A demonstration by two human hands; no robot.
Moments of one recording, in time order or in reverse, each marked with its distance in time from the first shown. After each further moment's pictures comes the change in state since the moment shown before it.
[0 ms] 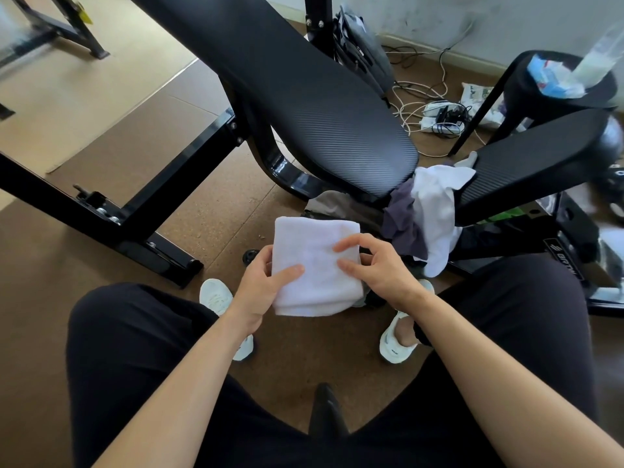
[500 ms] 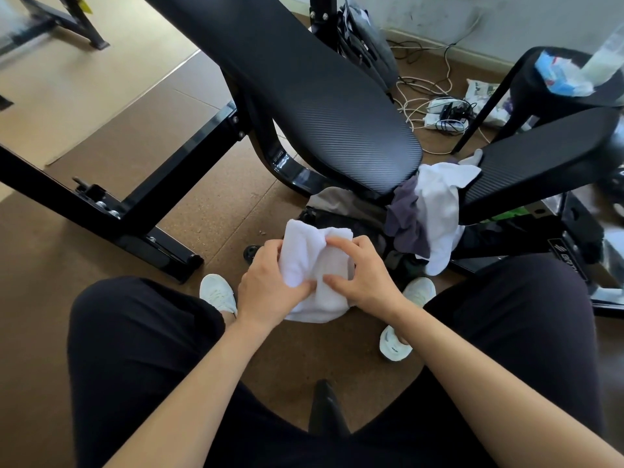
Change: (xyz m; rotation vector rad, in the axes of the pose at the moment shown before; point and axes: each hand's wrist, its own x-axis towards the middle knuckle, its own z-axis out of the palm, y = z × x) left_hand 0.000 -0.012 0.007 0.817 0.311 0.382; right_hand 0.001 0.008 0.030 -0.498 0.083 -0.079
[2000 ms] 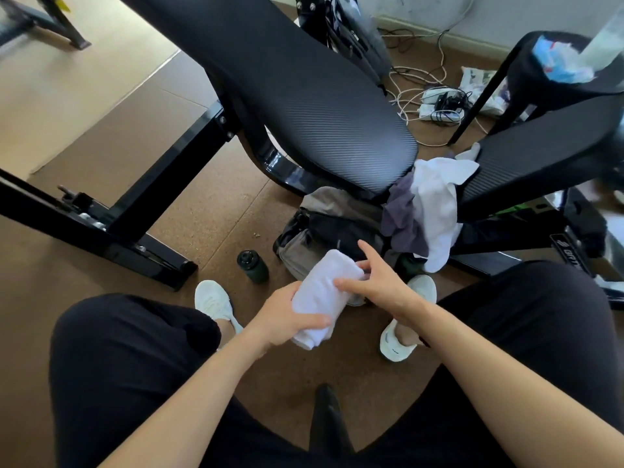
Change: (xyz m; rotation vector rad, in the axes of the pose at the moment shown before) left_hand 0.001 -0.003 0.022 -0.372 -0.730 -0.236; right_hand 0.012 0.041 -0.016 0.404 -0.178 0.396
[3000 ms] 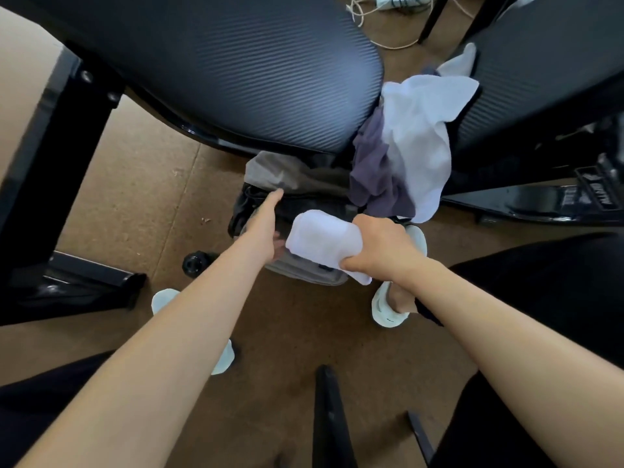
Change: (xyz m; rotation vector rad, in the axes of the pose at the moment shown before) left_hand 0.265 0.019 -0.005 -0.692 0.193 -0.673; right_hand 0.099 0.035 -0.072 -0.725 0.162 0.155
